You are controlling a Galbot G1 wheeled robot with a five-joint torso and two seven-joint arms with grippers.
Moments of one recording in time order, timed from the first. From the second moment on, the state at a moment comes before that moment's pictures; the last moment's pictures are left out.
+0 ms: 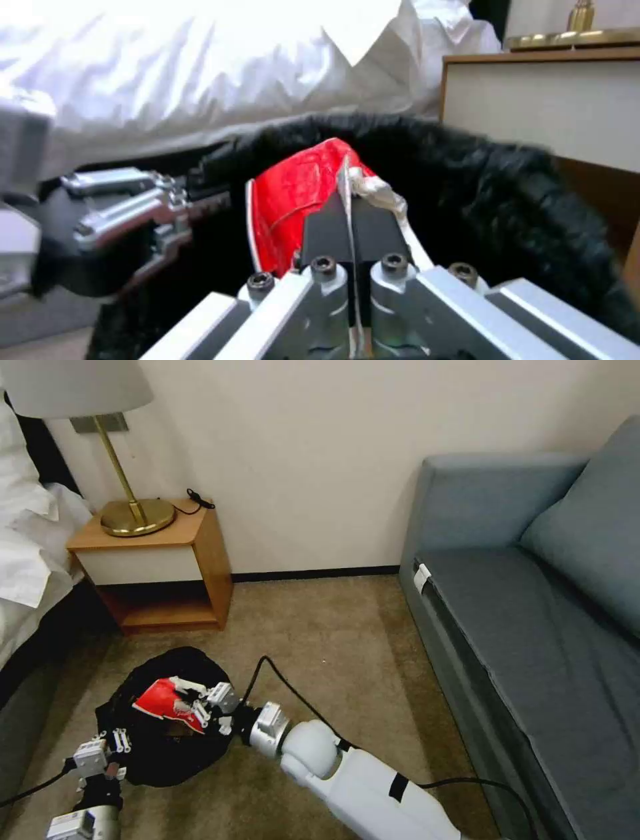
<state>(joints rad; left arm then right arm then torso) 1.79 -1.36 -0.84 -1.90 -0.28 -0.35 -0.10 -0.82 1.49 -0.48 1.46 0.24 0.07 -0.20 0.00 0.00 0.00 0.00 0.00</state>
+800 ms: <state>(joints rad) 1.80 -1.36 -0.84 -1.91 -0.29 -0.35 -0.10 -0.81 1.55 -0.49 1.32 0.07 0.13 -0.12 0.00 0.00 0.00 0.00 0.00</state>
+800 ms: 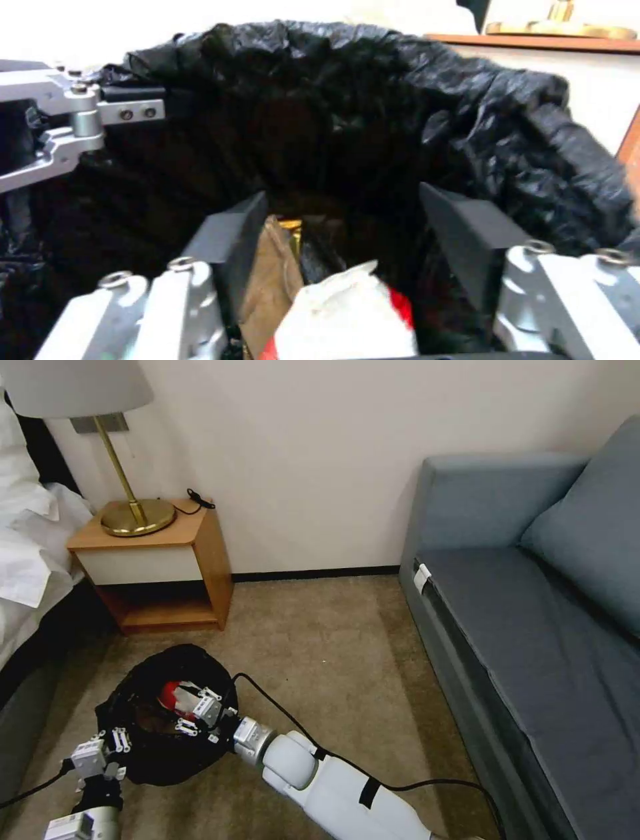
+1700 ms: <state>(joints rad) 1.79 -1.39 -0.84 -1.90 -0.43 -0.37 -0.17 -0.91 1.41 -0.14 1.56 0.21 0.13 -0.13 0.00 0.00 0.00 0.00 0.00</state>
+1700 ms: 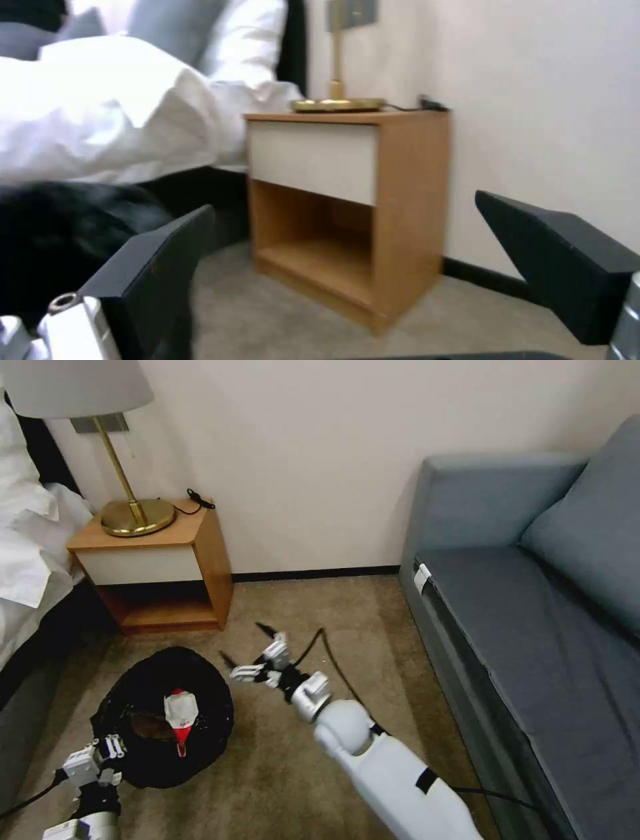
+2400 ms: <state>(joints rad) 1.72 -1.48 -0.83 -1.95 -0.94 -0.24 -0.36 -0.97 1.37 -0.04 1.60 0.20 0.08 -0.14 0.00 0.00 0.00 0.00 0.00</state>
